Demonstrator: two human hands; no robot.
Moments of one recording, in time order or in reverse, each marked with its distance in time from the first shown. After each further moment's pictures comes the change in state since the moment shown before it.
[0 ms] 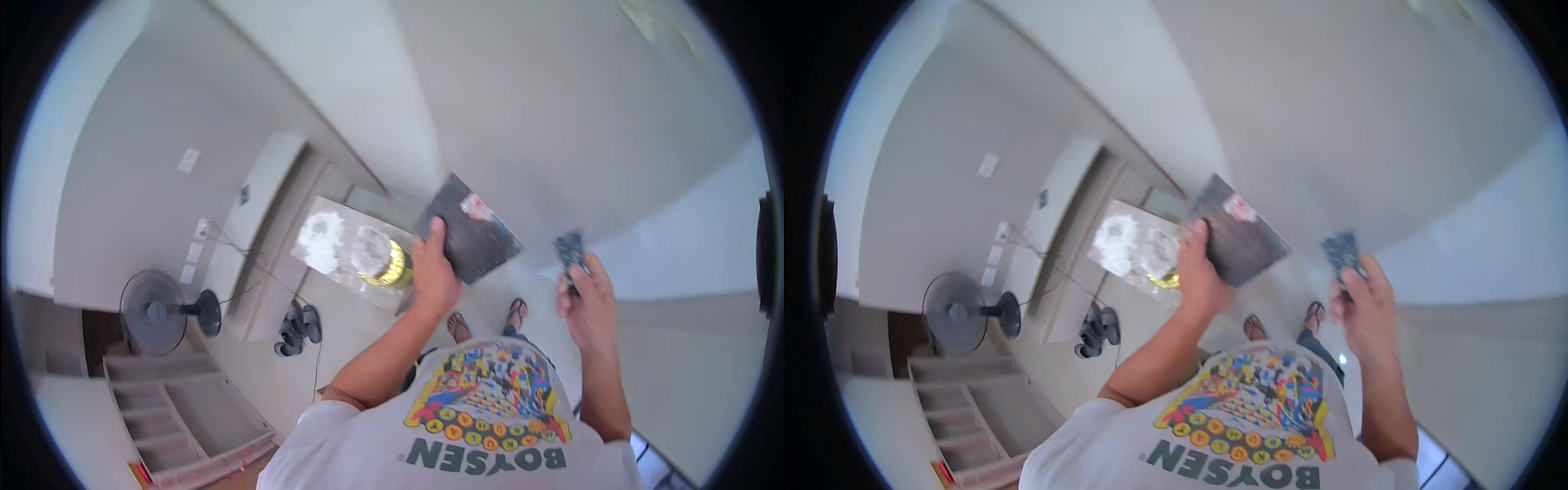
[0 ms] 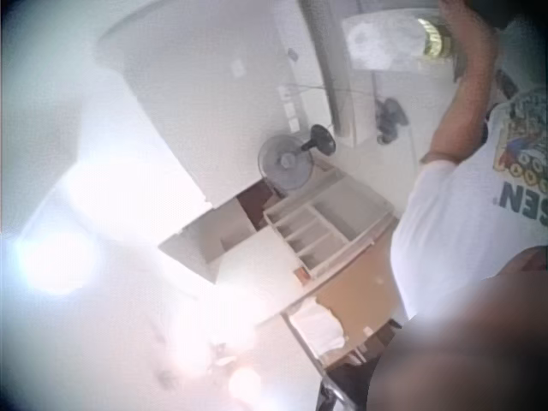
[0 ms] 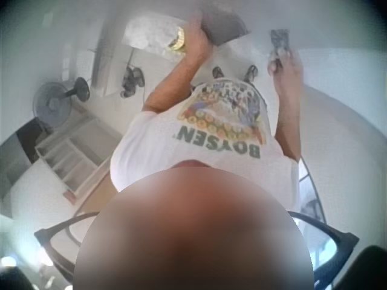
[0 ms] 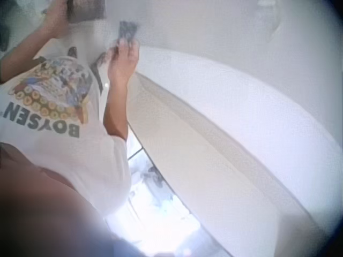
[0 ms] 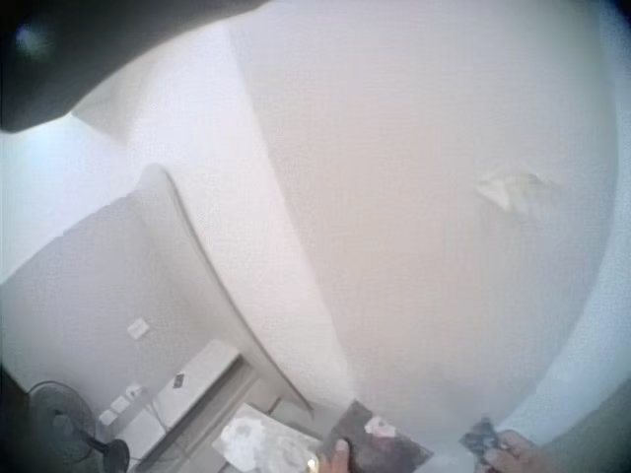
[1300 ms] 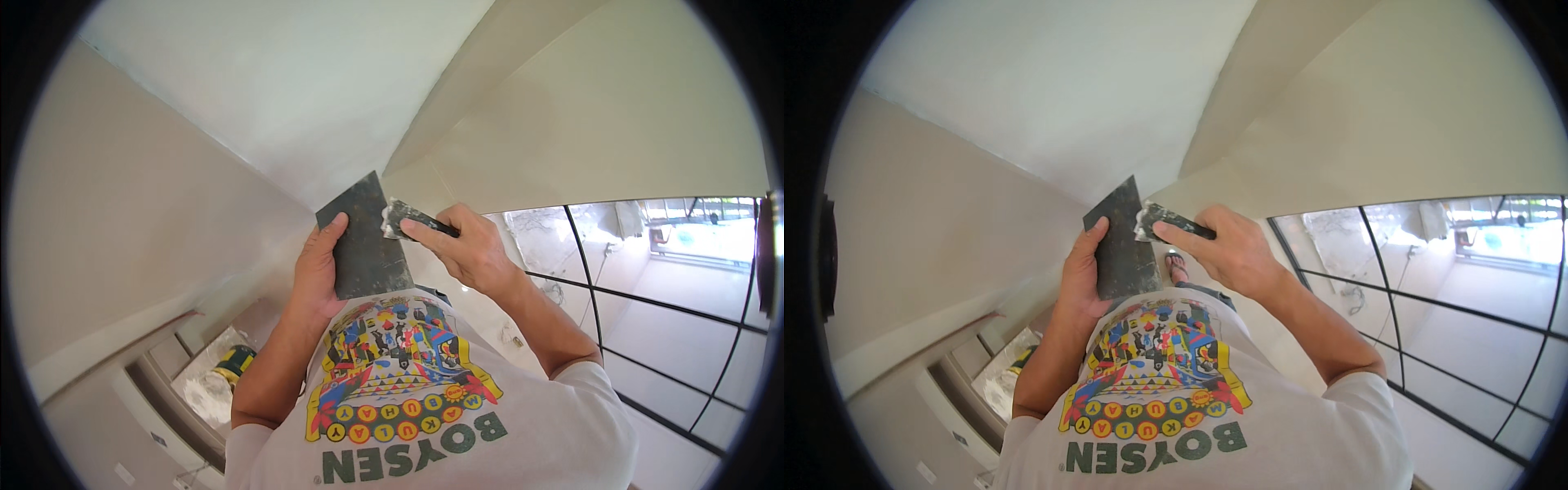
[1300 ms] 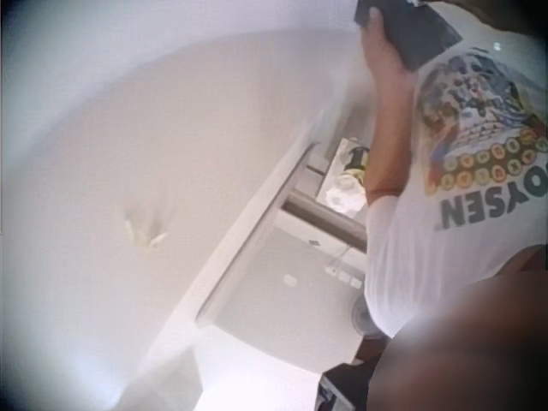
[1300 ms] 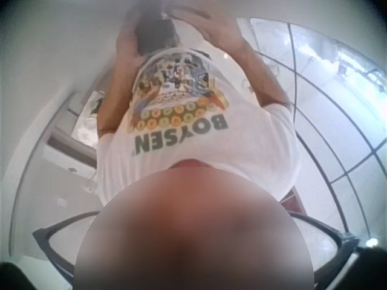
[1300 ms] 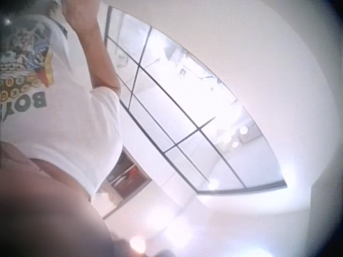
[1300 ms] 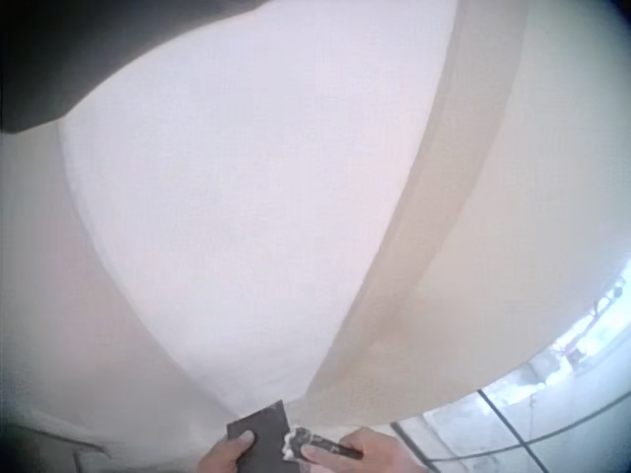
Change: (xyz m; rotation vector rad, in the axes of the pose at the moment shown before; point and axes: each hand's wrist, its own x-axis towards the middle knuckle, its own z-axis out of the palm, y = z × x) left_hand -0.098 -0.233 0.177 0.239 -0.689 -1.350; right_hand -0.148 -0.048 -0.234 -1.485 0.537 -0.556
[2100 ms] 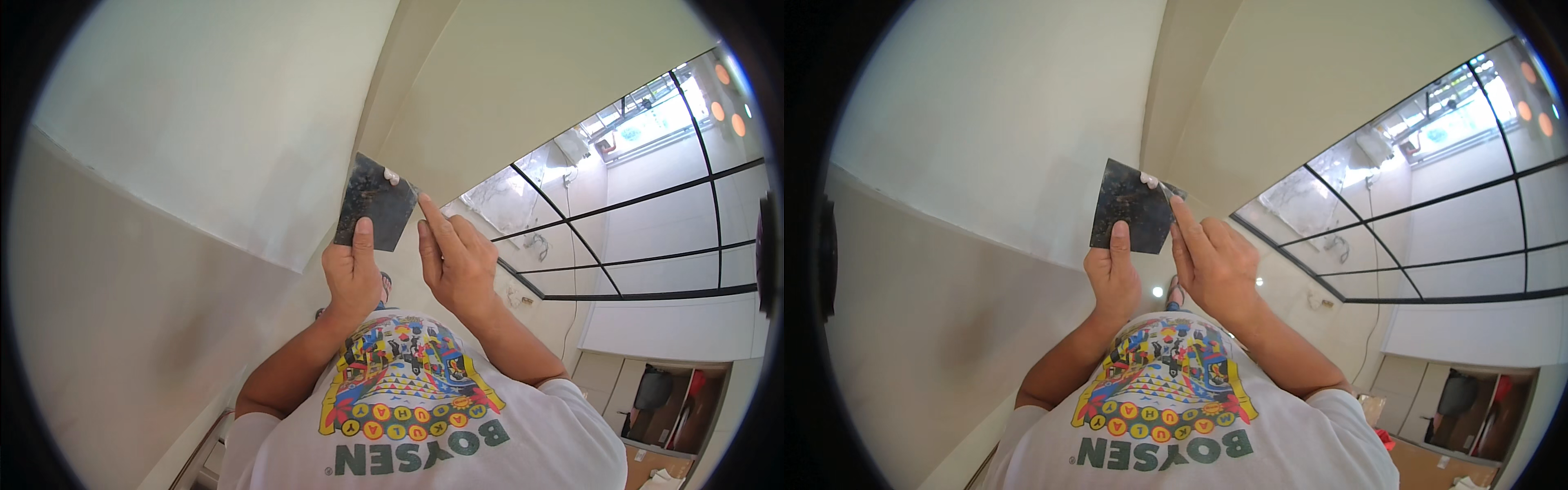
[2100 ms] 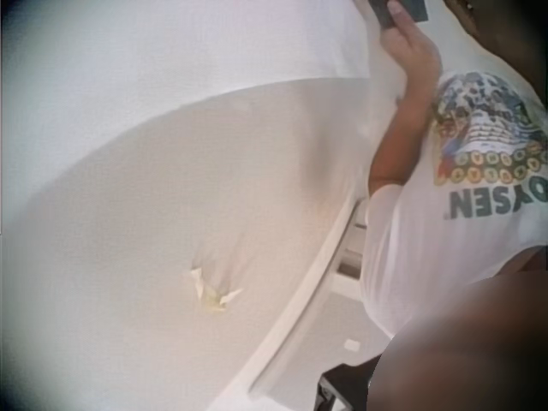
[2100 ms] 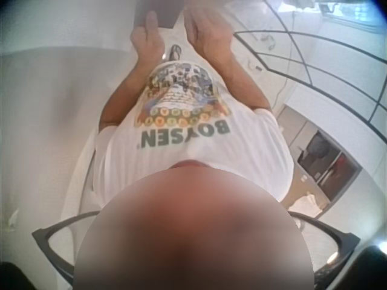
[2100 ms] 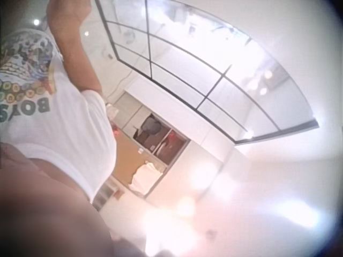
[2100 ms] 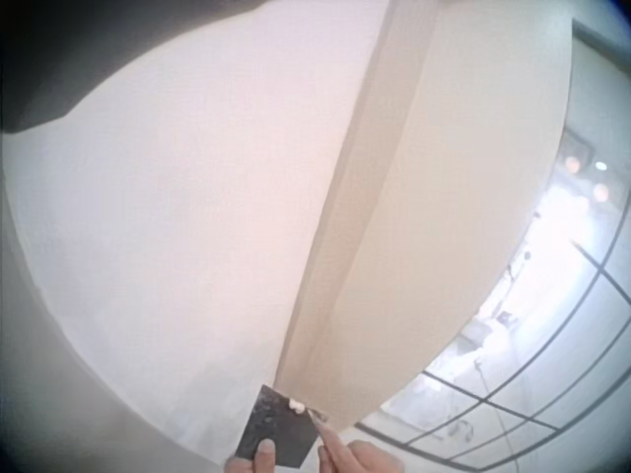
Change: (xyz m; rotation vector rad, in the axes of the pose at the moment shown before) left_hand 0.039 0.014 0.027 0.856 -0.311 0.690; right_hand 0.049 -0.112 0.020 -0.516 0.568 0.452
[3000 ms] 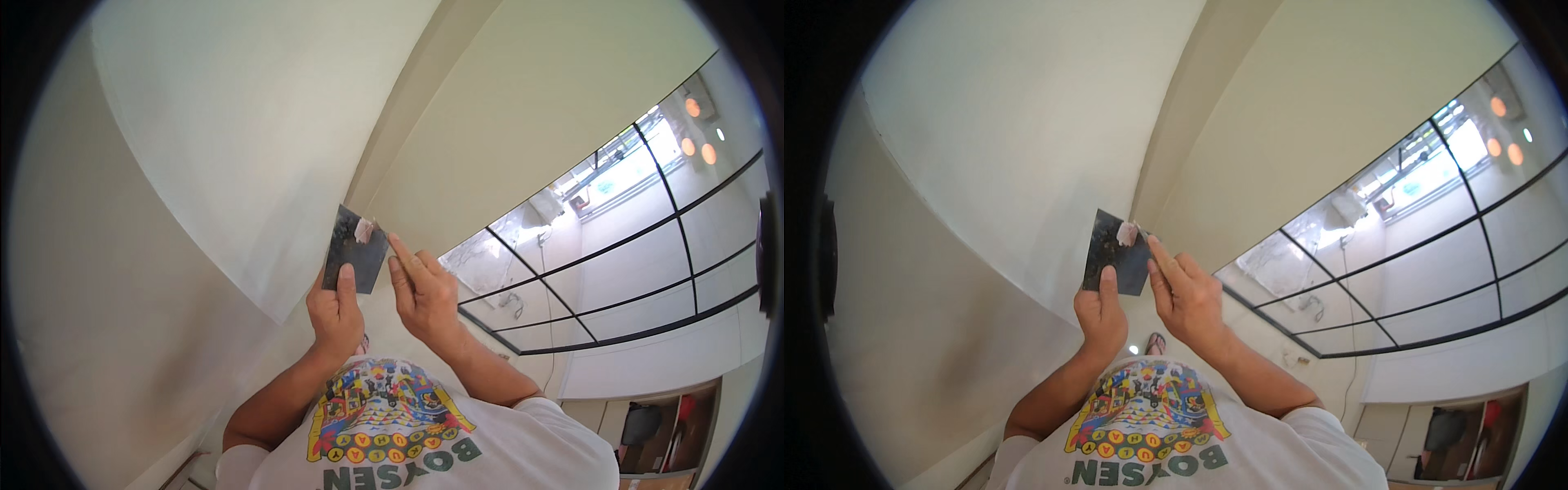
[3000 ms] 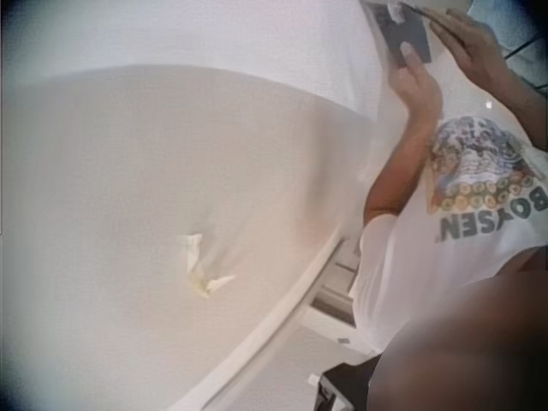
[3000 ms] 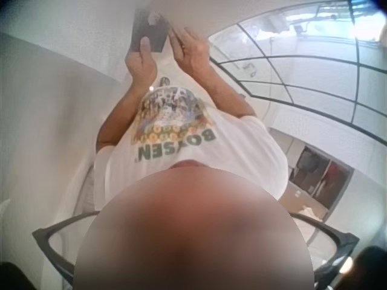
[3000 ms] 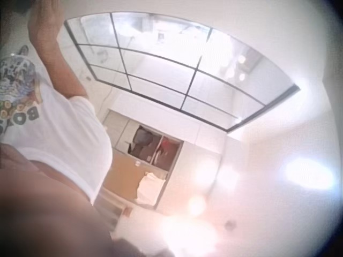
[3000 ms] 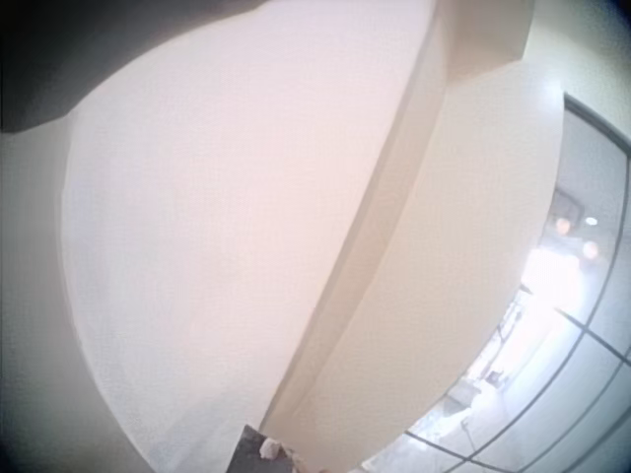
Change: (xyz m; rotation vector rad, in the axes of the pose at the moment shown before) left_hand 0.019 0.029 -0.005 0.111 0.020 0.102; right_hand 0.030 -0.013 0.011 0.201 -0.053 -0.011
